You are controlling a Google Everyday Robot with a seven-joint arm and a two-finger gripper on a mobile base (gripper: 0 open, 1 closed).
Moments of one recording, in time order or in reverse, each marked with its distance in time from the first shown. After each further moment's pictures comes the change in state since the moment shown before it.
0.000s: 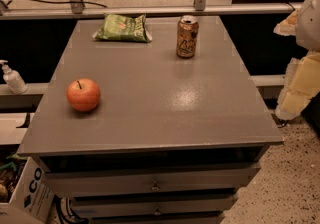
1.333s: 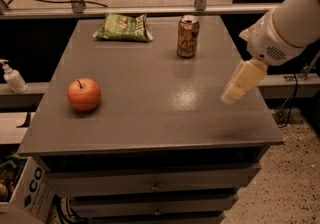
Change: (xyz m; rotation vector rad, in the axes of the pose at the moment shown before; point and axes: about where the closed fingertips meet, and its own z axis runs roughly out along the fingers) arm -0.044 -0.058 0.090 0.072 -0.214 0.103
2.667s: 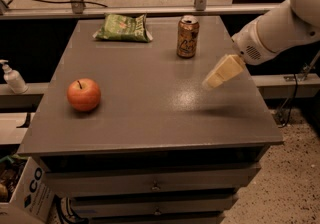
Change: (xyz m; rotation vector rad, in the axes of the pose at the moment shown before) arm -0.012 -0.040 0.056 0.018 -0.144 0.203
